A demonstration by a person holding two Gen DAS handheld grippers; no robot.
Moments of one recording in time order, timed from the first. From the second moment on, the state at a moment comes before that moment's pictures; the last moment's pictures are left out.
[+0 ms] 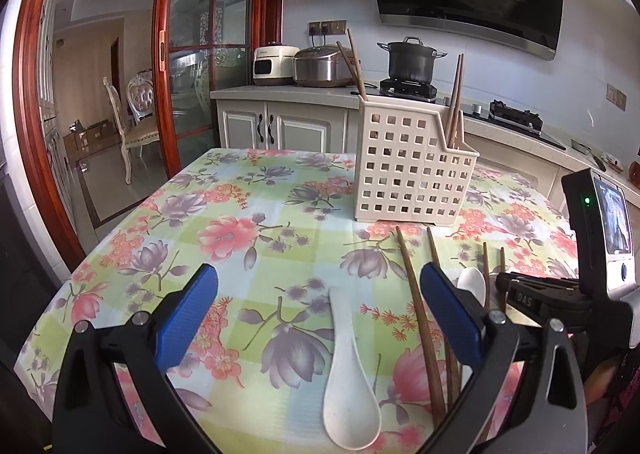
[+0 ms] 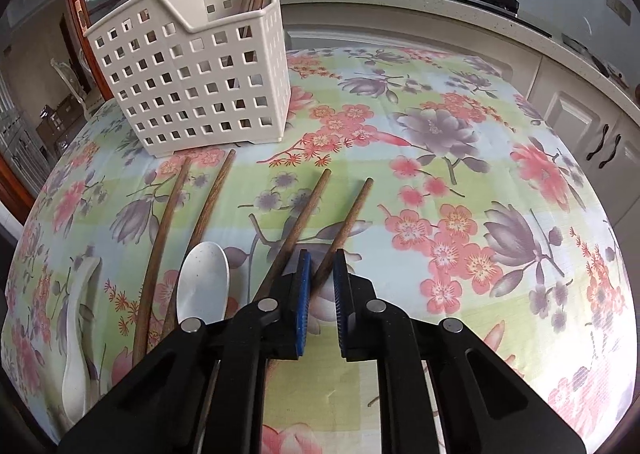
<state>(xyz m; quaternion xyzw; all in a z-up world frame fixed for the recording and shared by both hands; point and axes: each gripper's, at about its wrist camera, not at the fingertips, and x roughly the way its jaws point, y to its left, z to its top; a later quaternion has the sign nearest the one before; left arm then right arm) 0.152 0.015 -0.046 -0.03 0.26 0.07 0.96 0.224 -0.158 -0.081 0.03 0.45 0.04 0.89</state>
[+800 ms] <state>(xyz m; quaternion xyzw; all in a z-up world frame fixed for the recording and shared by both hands) 0.272 -0.036 -0.082 0.01 0.45 0.03 0.89 0.218 -0.212 -0.084 0.04 0.45 0.09 0.89</state>
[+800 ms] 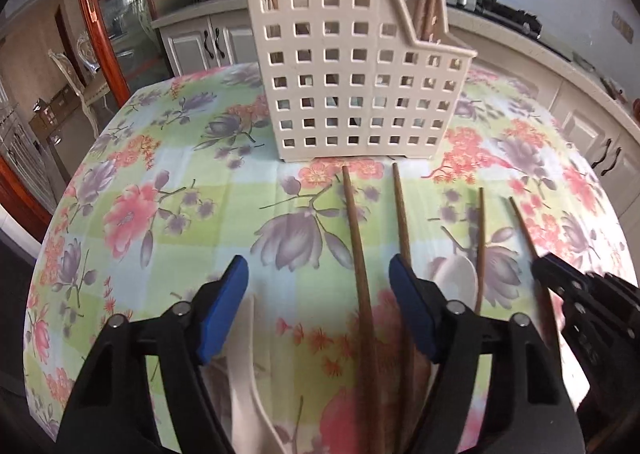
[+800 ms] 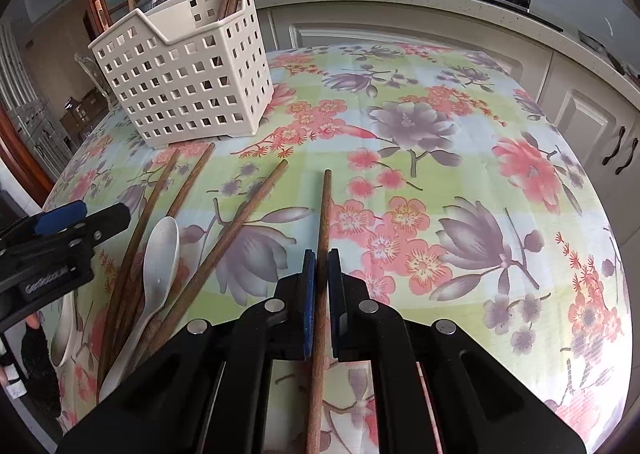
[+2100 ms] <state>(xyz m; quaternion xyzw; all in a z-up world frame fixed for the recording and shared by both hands) 0.236 -0.033 -0.057 -0.03 0.36 -0.02 0.93 0.186 -0.197 -0.028 0.02 0.36 0.11 0.93</state>
